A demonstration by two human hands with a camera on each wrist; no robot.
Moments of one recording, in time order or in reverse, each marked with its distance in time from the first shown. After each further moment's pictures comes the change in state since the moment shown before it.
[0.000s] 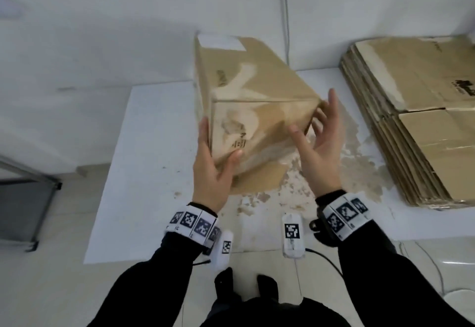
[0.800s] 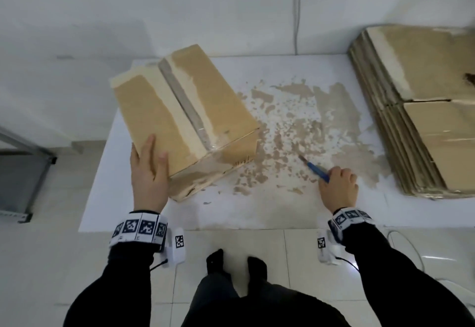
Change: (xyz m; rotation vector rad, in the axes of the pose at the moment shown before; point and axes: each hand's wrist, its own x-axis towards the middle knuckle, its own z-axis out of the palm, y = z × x) left_hand -0.042 -0.076 -0.092 0.353 0.207 -0.241; right_hand -0.056 0.144 -0.100 -1.368 -0.234 0.495
